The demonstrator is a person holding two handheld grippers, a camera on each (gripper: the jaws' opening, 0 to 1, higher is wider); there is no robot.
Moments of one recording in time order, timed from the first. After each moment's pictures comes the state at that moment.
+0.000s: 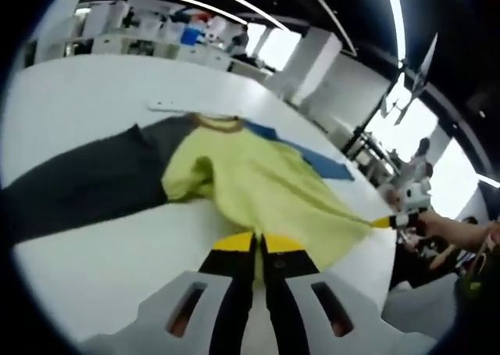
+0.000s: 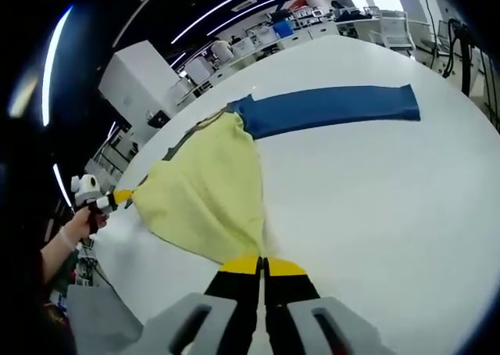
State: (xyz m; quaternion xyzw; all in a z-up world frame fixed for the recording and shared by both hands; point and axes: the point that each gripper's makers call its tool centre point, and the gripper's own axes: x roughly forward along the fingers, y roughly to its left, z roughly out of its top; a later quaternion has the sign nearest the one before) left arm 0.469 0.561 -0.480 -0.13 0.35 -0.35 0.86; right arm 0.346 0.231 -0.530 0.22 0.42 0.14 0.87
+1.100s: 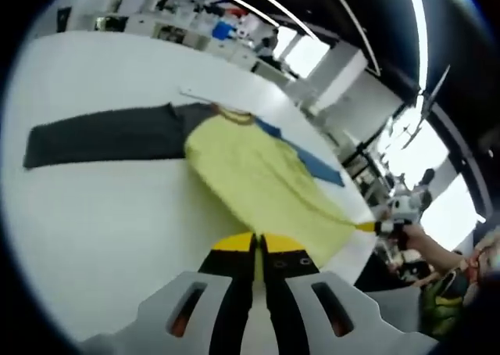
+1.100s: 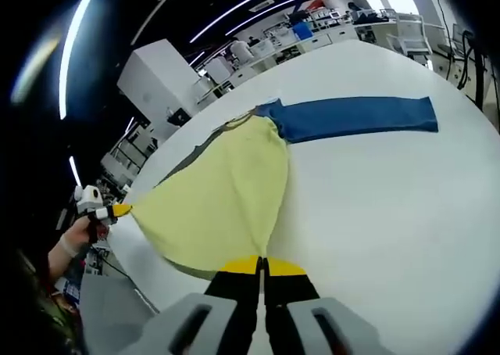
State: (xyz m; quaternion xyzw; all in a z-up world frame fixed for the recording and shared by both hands) left arm 0.396 0.592 -0.438 -0.19 0.37 -0.30 0.86; right arm 0.331 0.250 -0.499 0.22 0.40 0.19 0.87
